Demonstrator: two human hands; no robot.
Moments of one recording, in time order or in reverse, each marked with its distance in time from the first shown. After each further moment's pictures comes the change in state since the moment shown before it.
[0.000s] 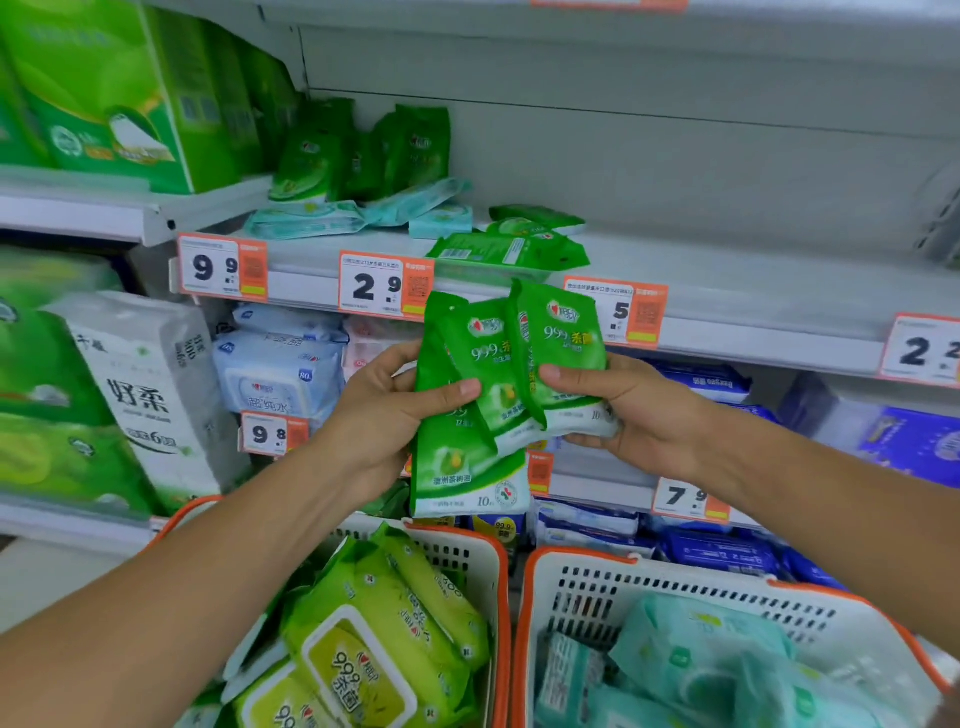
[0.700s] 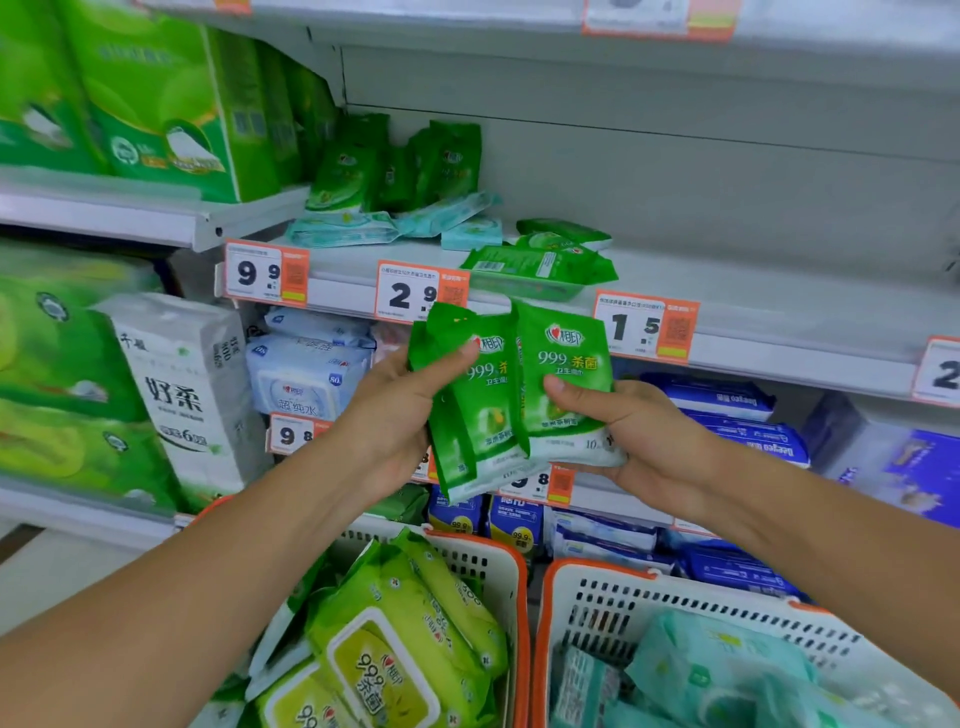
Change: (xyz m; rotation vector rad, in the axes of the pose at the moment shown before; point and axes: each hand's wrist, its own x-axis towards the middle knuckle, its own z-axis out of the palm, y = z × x) left_hand -0.011 0.025 -0.002 -0.065 0.053 -0.041; right_hand -0.010 0.007 0.039 0.065 0.056 -0.037
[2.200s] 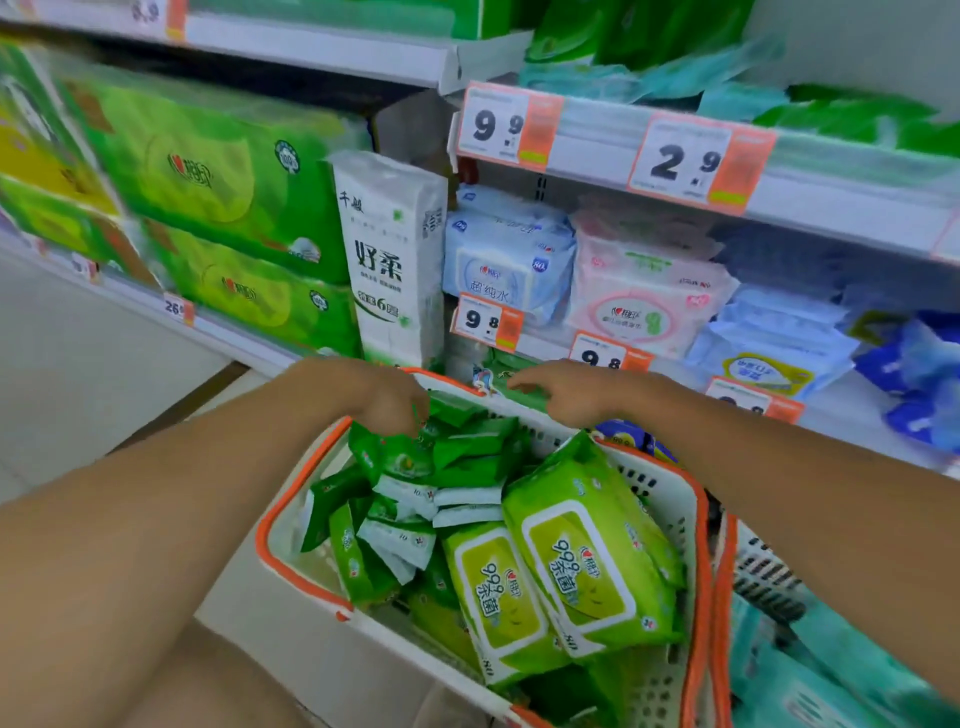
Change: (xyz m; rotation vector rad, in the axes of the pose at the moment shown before) left_hand -0.030 0.007 -0.238 1.936 -0.384 -0.660; right_hand 0.163 0.148 0.149 -1.640 -0.652 -0.031
